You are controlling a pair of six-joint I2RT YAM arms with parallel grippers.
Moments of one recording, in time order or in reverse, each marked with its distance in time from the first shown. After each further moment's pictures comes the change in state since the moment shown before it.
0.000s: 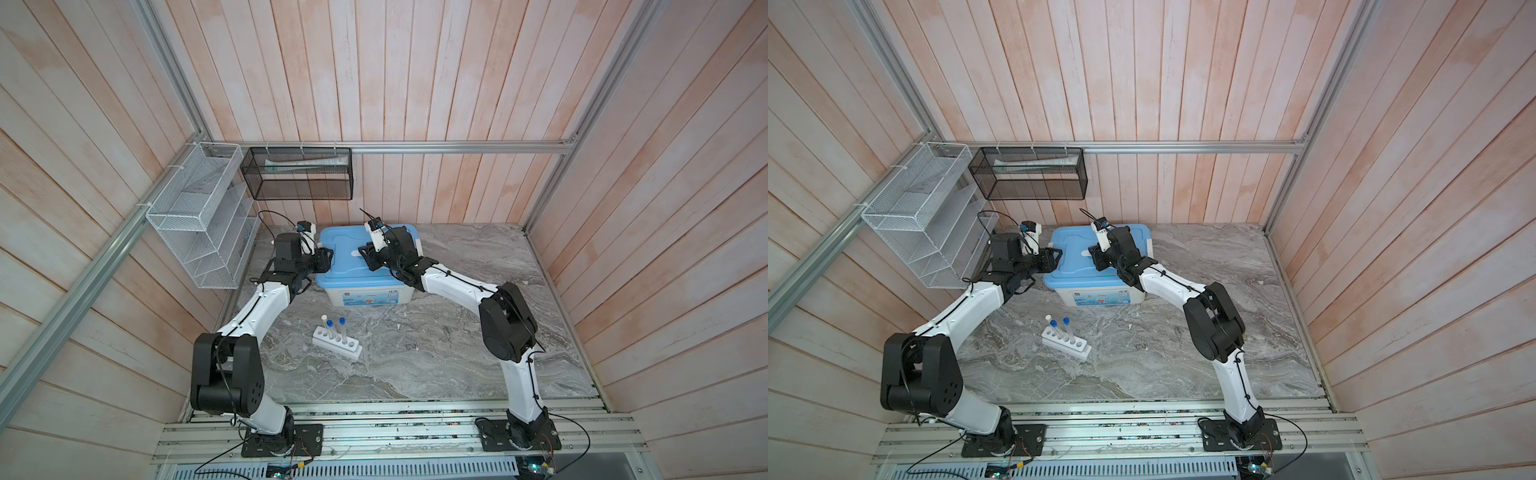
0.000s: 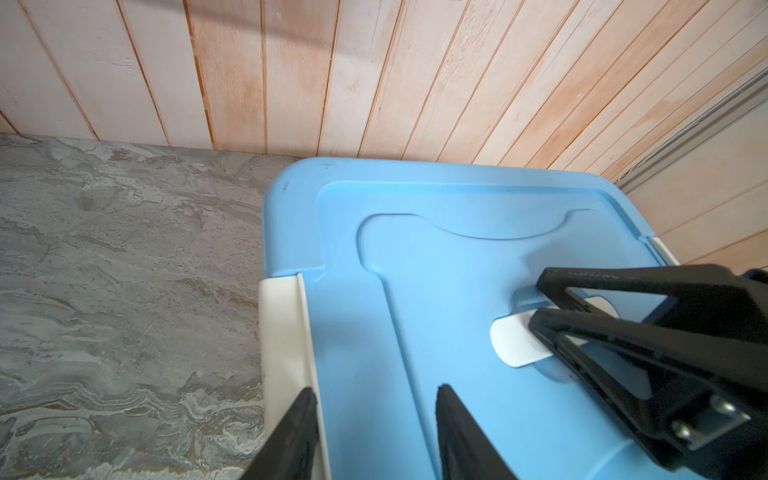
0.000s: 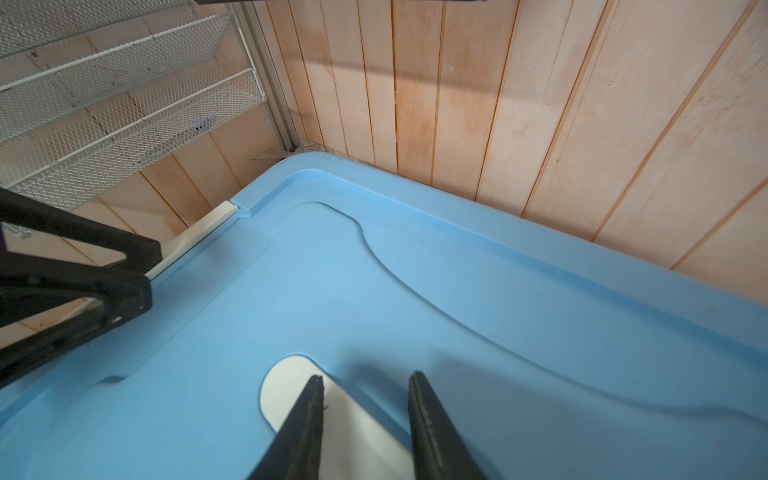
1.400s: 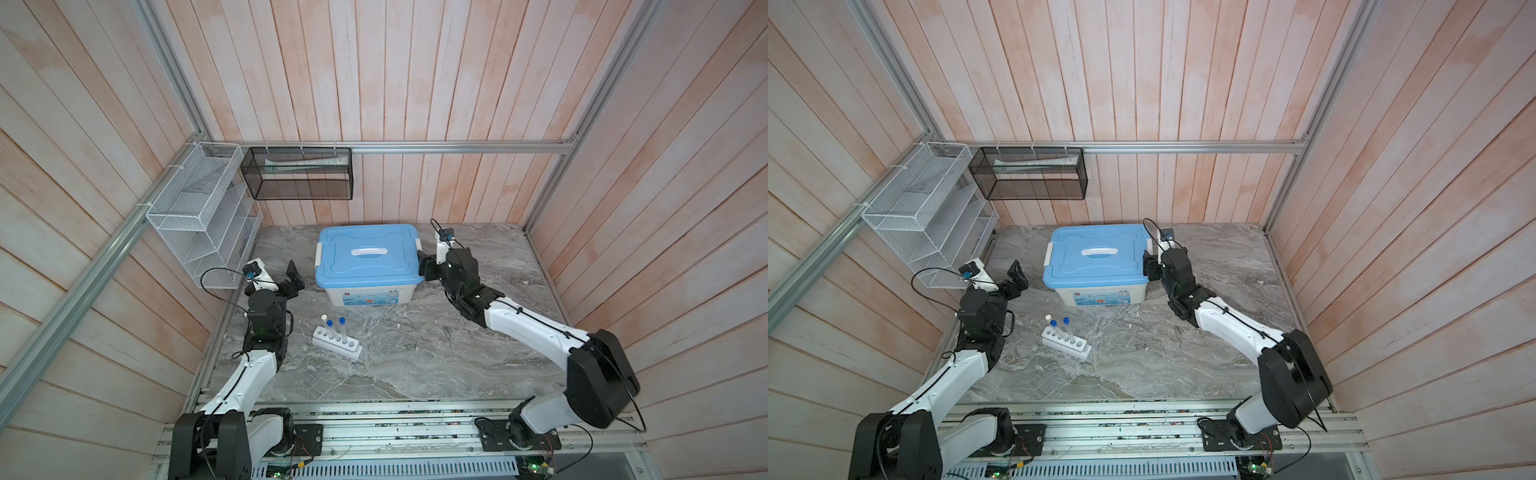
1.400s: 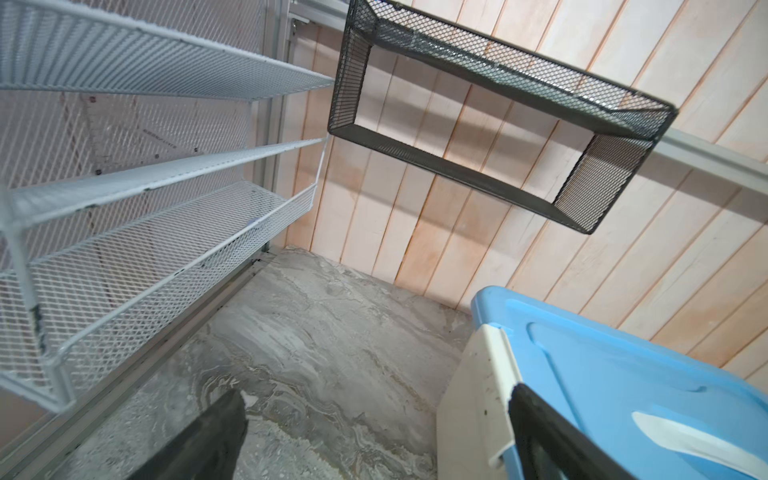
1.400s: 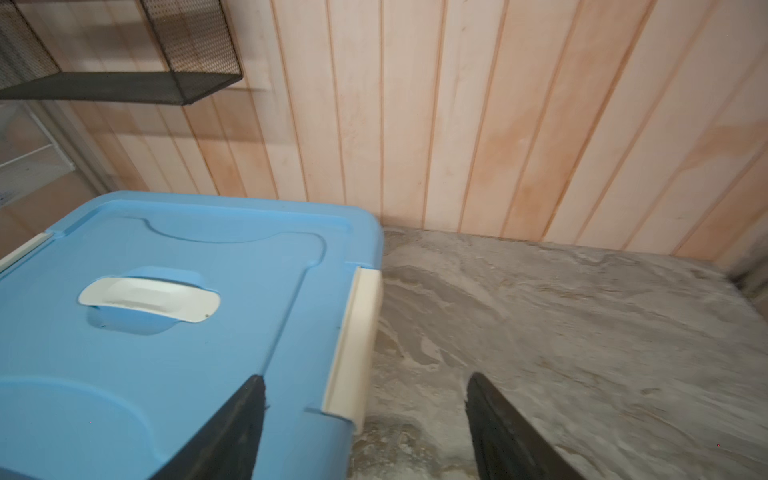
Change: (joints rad) left arm 0.107 -0.450 -0.679 0.705 -0.468 -0.100; right arm -0.130 -0.719 -0.752 0.208 0.451 0.009
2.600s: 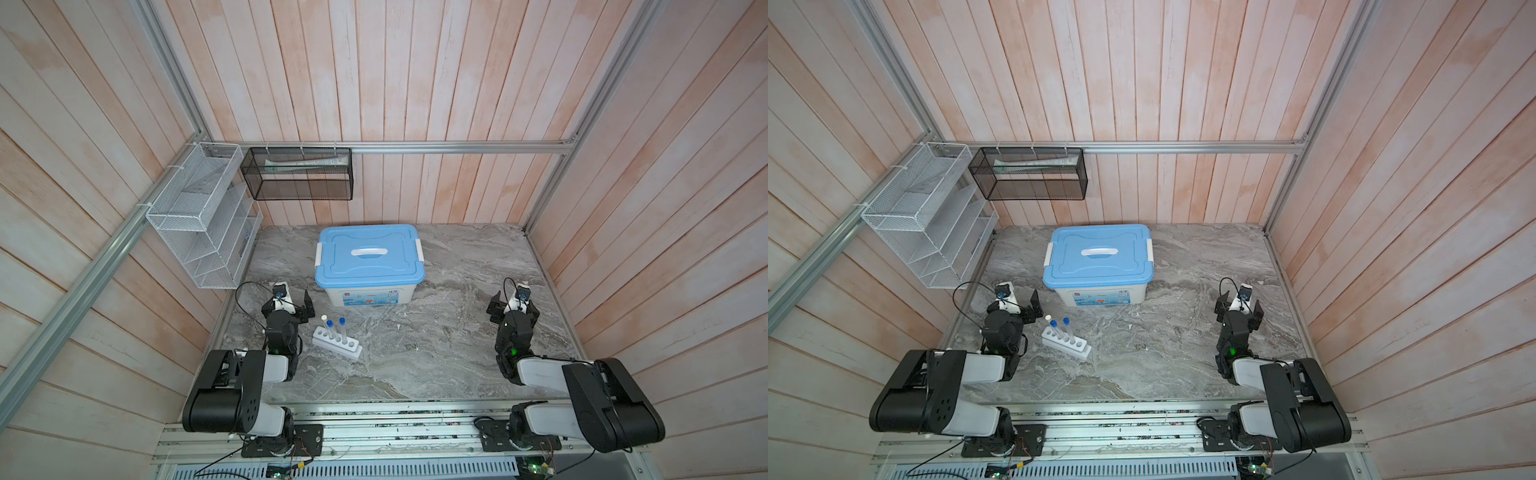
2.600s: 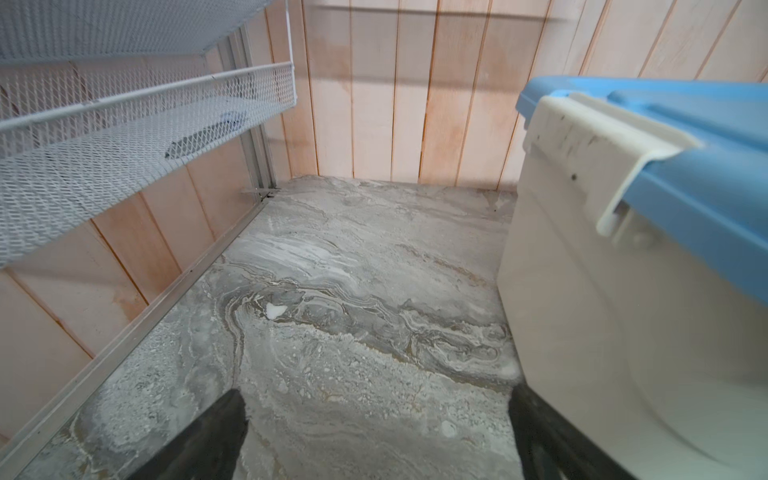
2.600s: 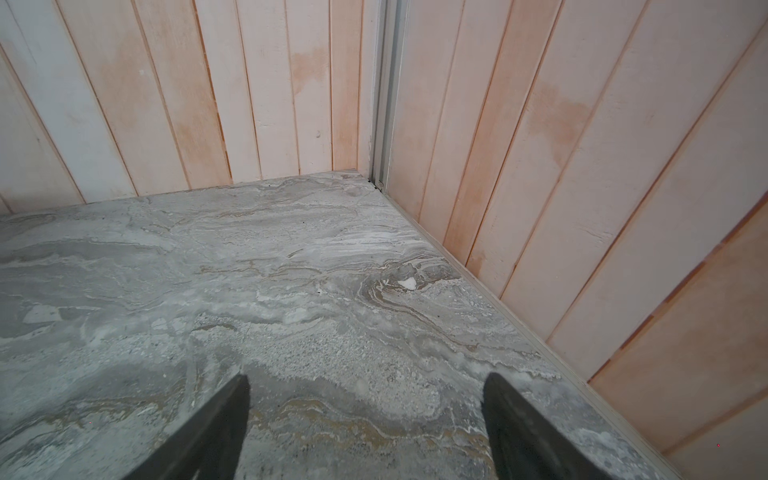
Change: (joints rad) left arm -0.041 0.373 -0.202 0.432 0.016 0.246; right arm -0.404 -0.069 -0.743 0.727 0.217 -0.107
